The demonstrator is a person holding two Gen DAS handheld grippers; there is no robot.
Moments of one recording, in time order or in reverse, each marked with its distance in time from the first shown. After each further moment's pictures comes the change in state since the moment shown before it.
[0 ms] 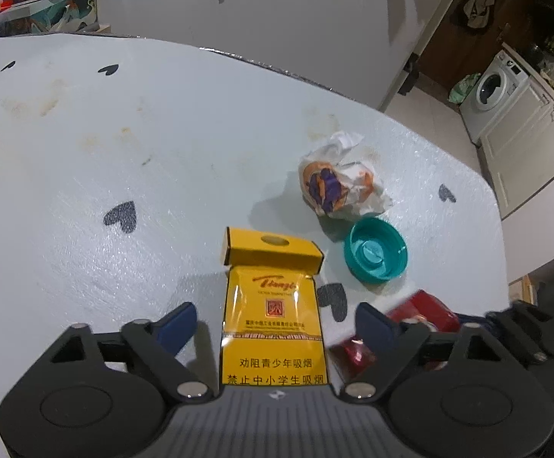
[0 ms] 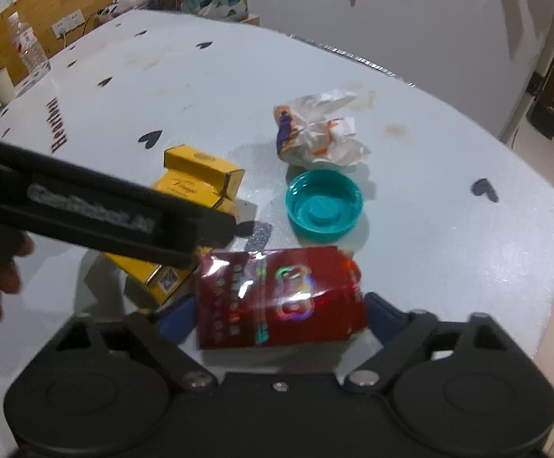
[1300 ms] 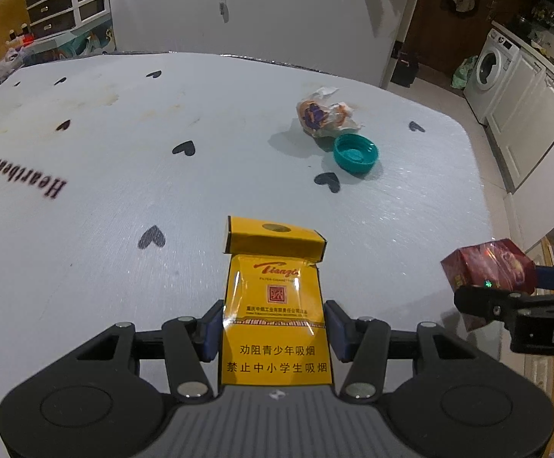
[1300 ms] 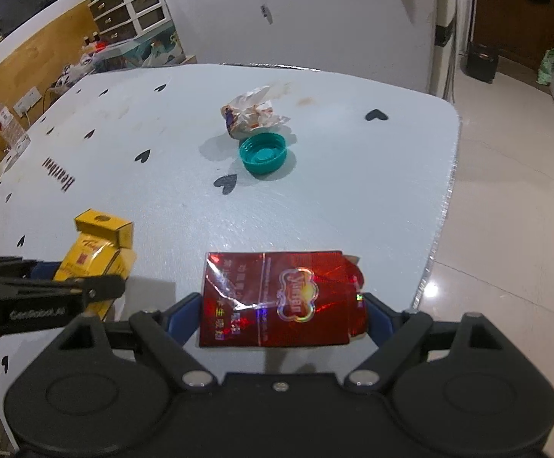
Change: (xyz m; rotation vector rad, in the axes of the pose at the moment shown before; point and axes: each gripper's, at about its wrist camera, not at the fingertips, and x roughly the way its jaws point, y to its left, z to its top) left arm -0.099 -0.009 -0.113 0.100 -0.057 0.100; right arm -0.100 -0.008 -0.089 0.284 -0.087 -0.045
